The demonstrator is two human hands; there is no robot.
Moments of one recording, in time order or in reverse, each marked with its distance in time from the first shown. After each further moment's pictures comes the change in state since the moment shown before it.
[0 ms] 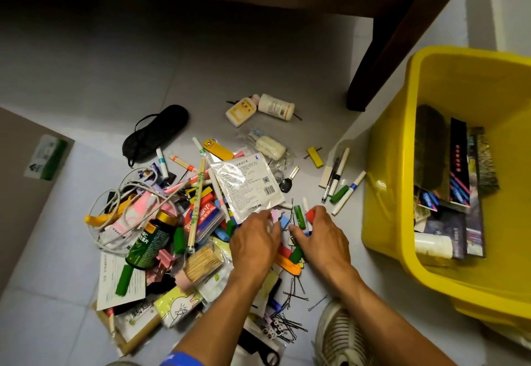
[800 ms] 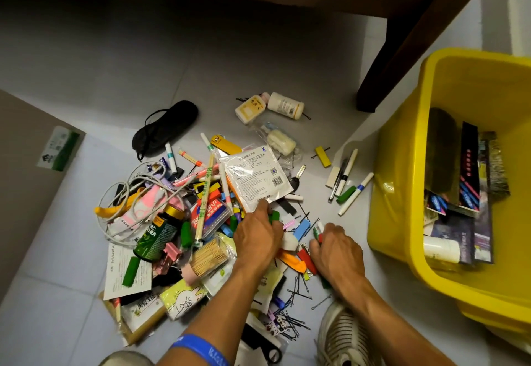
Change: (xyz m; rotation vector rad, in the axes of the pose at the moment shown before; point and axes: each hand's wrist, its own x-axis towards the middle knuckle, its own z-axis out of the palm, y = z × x) left_hand 0.005 -0.001 -0.010 -0.064 -0.044 -0.030; right_hand -0.014 0.017 0.001 -0.306 -0.022 -0.005
